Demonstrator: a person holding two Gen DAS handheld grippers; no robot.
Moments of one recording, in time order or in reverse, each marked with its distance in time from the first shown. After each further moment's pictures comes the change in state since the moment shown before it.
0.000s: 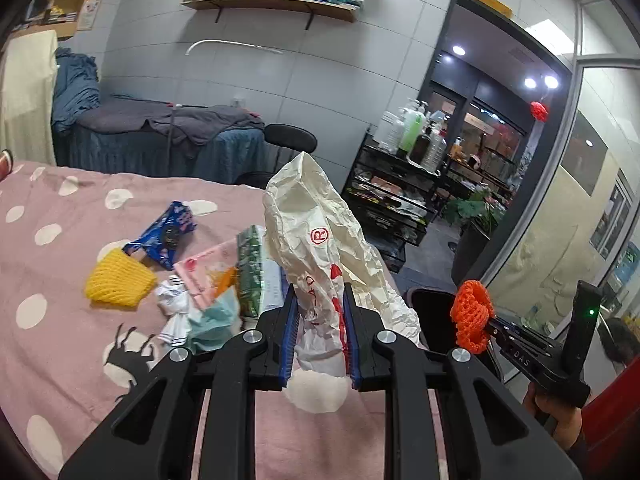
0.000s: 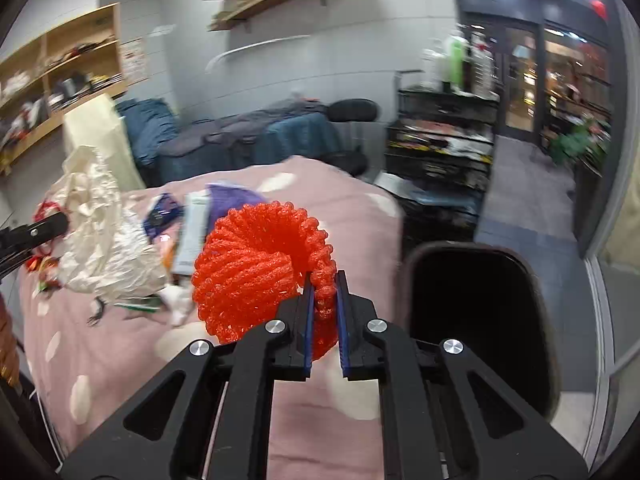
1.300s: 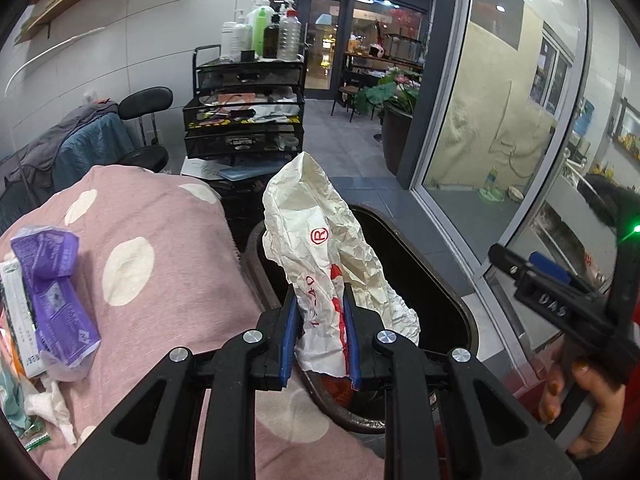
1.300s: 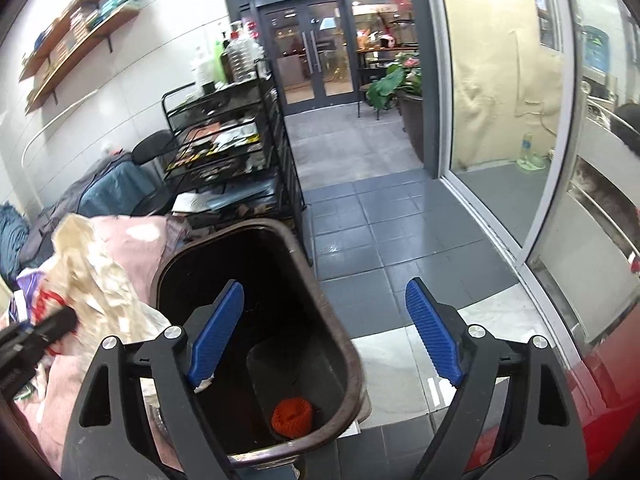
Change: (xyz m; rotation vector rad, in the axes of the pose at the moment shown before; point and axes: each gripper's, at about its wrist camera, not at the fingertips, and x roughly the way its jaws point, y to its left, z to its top) left arm 0.174 -0.194 -0.048 0.395 0.278 -0.201; right arm -0.037 -0.184 -0.046 0.423 -0.056 -0.508
